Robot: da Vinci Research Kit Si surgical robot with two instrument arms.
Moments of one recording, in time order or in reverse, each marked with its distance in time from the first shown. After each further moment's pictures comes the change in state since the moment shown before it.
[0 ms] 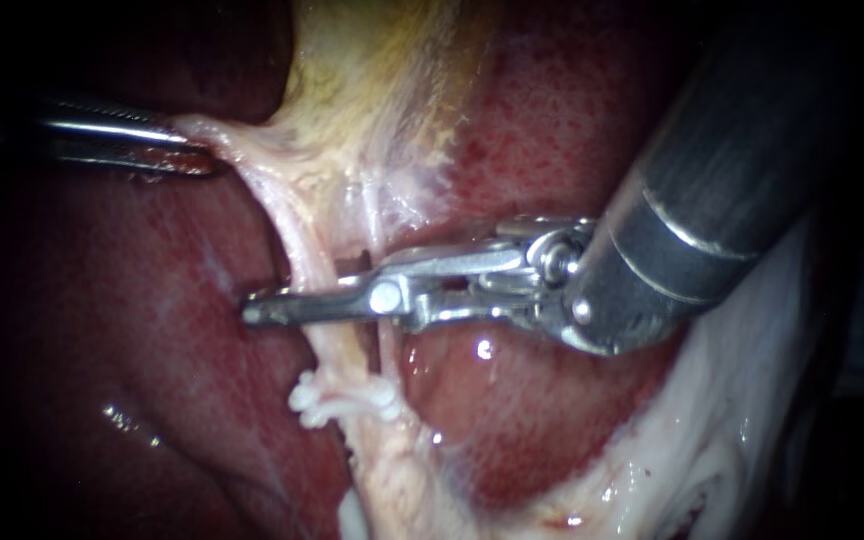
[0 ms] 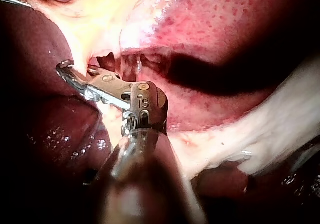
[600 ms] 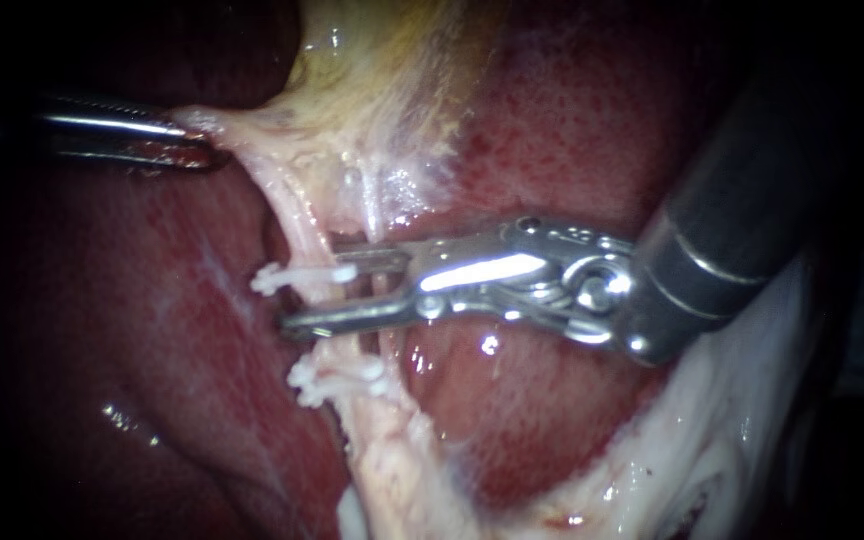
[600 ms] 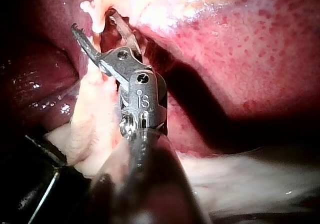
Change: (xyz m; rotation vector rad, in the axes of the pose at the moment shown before) right arm -0.002 0.004 -0.002 -0.064 0.012 -0.433; left arm 0.000 0.000 0.000 -0.001 -0.001 -0.006
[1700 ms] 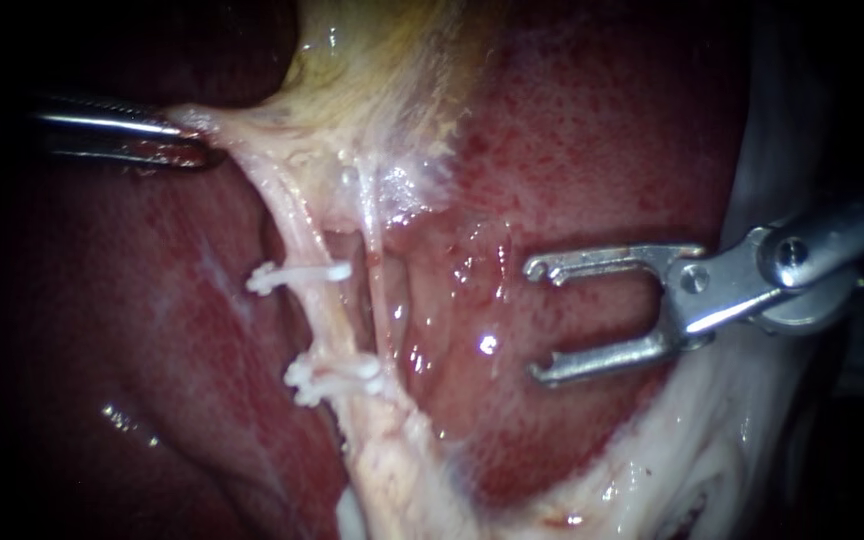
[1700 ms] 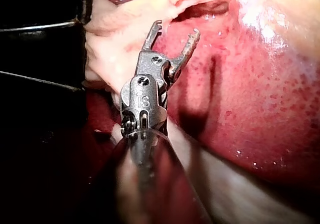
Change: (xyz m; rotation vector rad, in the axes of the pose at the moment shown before) right arm 0.002 -0.005 -0.017 -0.036 -0.265 -0.475; left arm 0.000 0.000 0.000 -0.001 0.000 -0.004
